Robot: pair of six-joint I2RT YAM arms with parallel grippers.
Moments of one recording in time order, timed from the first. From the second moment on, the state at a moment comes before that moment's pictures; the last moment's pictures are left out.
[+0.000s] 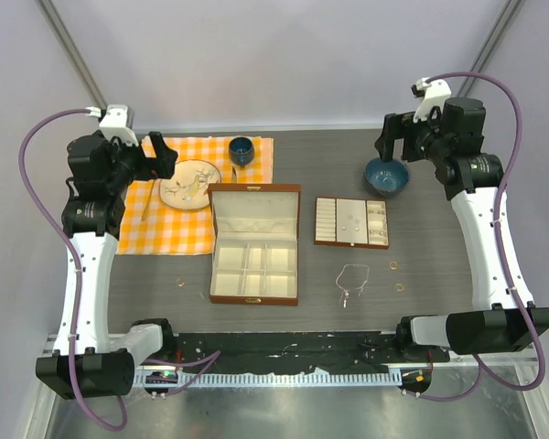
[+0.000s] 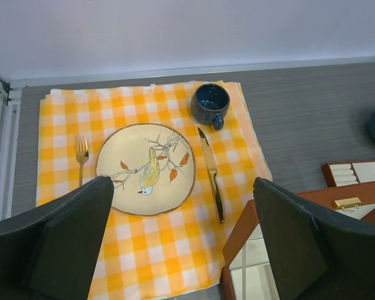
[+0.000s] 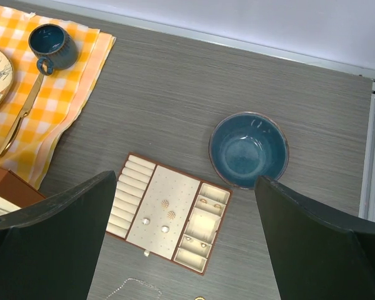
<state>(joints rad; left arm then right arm) 0.07 1.09 1.29 -0.43 0.29 -0.05 0.04 1.31 1.57 -0.66 -0.22 -0.08</state>
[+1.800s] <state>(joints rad) 0.07 1.02 1.19 -0.62 0.59 0.13 0.44 1.26 0.85 -0.83 -0.20 -0.62</state>
